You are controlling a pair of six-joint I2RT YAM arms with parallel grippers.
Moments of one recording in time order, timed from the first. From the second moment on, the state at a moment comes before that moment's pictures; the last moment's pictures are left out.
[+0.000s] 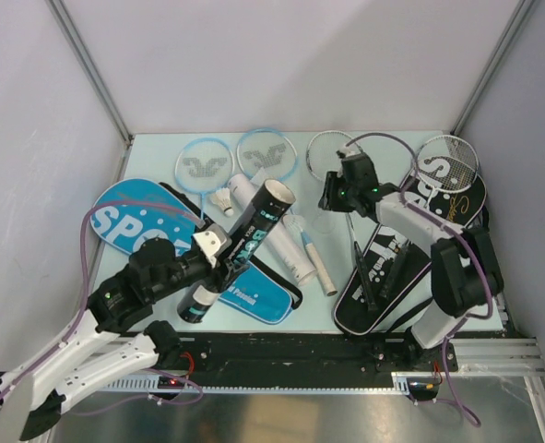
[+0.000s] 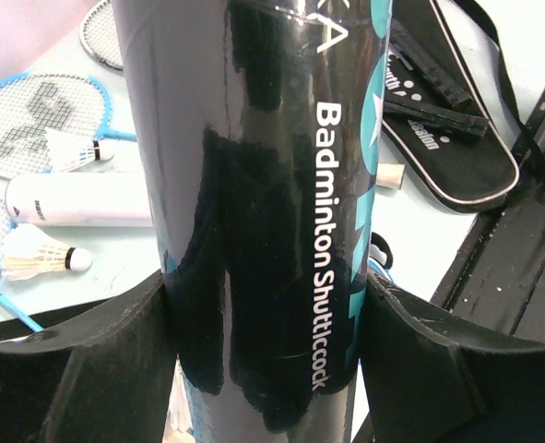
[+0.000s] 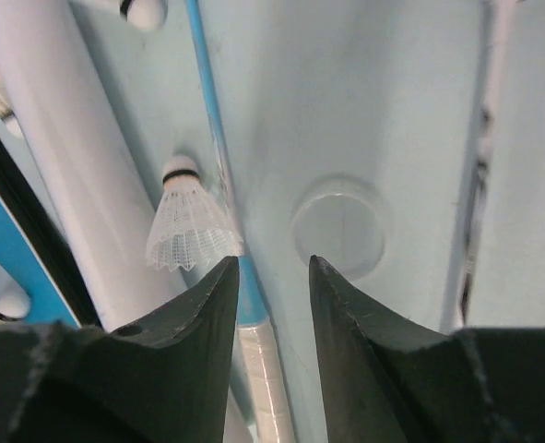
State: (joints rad) left arm -0.86 0.58 0.80 -0.50 0.05 0.10; right arm 0.44 1.69 1.18 -0.26 -0.08 0.42
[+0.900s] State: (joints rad) left arm -0.86 0.63 0.79 -0.50 0.19 0.13; right arm 0.13 1.60 0.82 0.19 0.24 0.90
